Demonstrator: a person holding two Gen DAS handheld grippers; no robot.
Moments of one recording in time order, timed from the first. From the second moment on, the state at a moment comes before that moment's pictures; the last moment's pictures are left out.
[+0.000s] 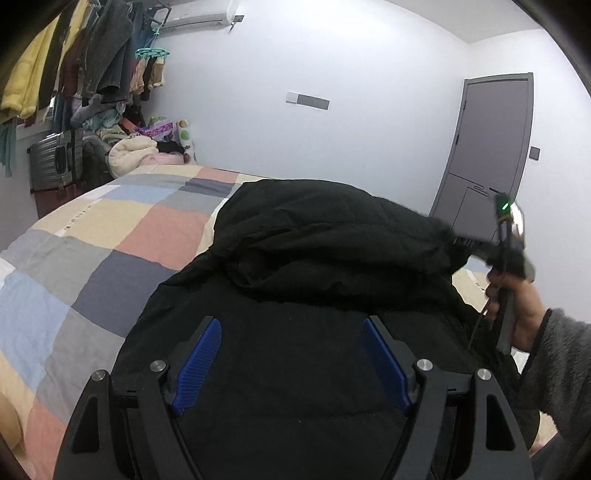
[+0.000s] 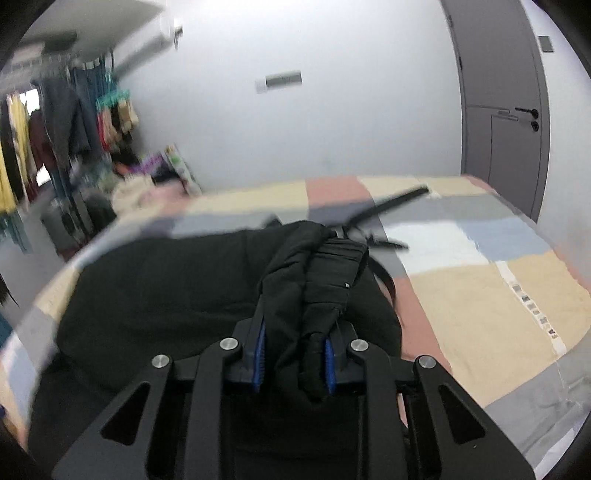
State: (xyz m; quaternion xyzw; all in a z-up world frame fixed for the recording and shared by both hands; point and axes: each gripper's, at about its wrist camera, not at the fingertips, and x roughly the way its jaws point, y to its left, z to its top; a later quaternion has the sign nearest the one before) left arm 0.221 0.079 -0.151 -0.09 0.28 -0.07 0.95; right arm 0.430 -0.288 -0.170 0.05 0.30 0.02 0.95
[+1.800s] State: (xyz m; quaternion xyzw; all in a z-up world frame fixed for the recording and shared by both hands) left arm 0.215 0.208 -0.189 -0.31 0.47 0.00 0.83; right arm 0.247 -0.455 -0.260 0.34 0.52 0.00 0.78
